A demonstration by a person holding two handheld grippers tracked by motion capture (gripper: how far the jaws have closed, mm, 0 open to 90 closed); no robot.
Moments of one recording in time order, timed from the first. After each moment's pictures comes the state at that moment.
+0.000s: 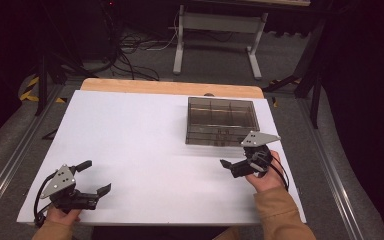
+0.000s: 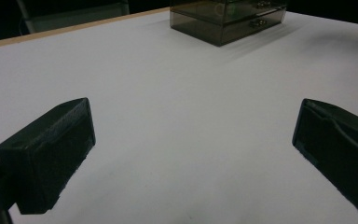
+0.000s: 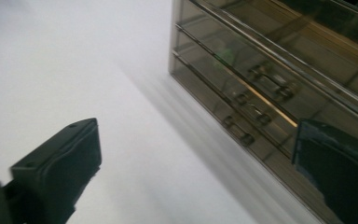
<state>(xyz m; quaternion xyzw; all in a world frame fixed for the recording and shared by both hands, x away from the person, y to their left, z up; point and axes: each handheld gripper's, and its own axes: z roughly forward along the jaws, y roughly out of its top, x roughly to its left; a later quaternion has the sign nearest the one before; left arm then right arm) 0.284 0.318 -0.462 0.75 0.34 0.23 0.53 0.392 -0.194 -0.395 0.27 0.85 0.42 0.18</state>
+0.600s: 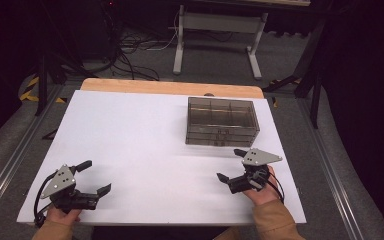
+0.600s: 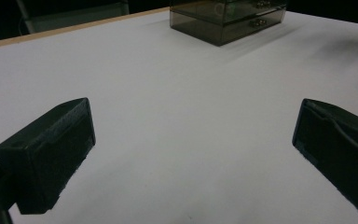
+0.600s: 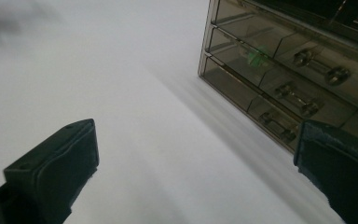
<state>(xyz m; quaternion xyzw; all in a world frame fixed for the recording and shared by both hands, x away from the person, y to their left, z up) 0.285 0.317 -0.462 0.75 0.33 0.23 0.53 0.362 -0.195 -0.429 0.25 0.82 0.48 0.18</state>
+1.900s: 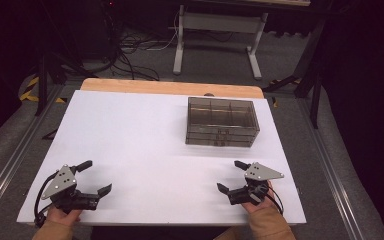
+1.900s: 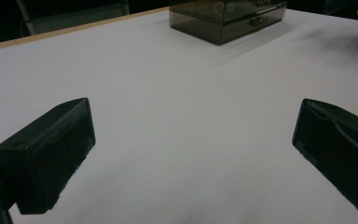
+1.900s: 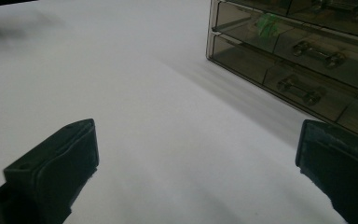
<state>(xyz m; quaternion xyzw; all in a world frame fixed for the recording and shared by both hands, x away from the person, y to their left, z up) 0.284 0.316 -0.462 0.75 0.33 0.23 0.52 0.343 -0.203 -0.469 0.27 0.79 0.51 0.18</state>
